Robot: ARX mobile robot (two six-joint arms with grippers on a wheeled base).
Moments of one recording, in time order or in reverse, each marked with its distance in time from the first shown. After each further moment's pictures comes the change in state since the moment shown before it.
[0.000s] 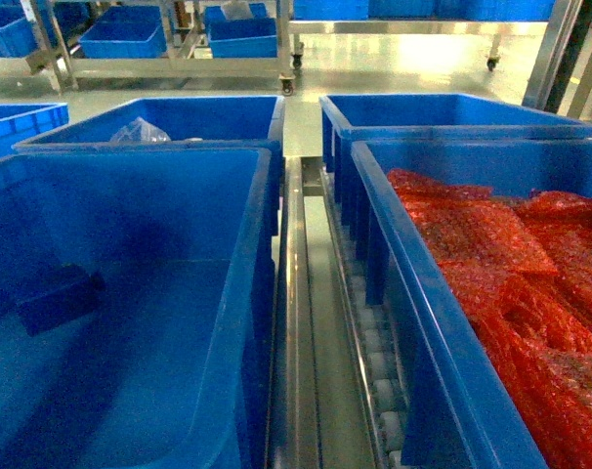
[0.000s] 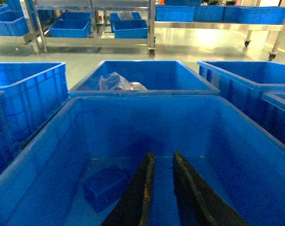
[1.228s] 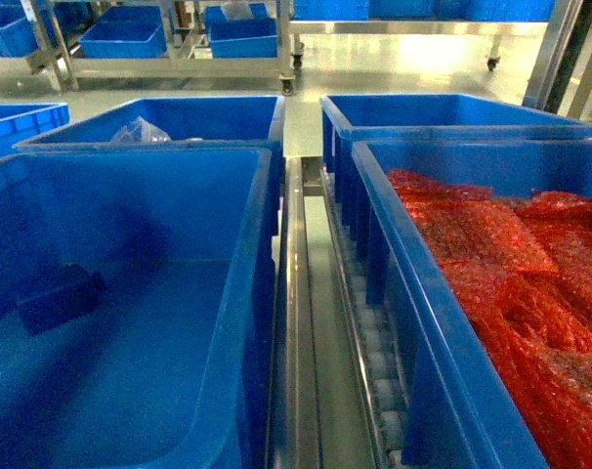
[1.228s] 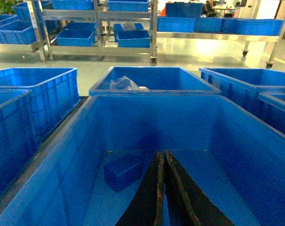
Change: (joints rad) left arm 0.182 -0.735 -0.115 -0.600 0.183 0.003; right arm 0.000 0.000 0.000 0.000 0.000 0.000
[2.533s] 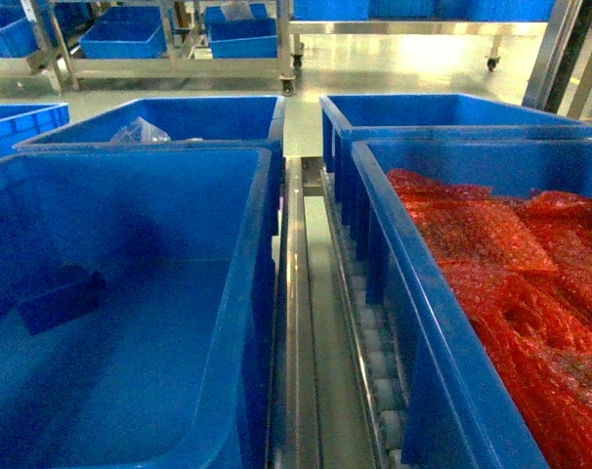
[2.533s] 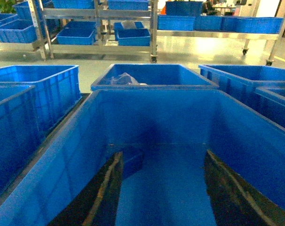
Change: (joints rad) left arm 0.000 -0.309 0.000 -0.322 0.000 0.003; right arm 0.000 0.000 0.000 0.000 0.000 0.000
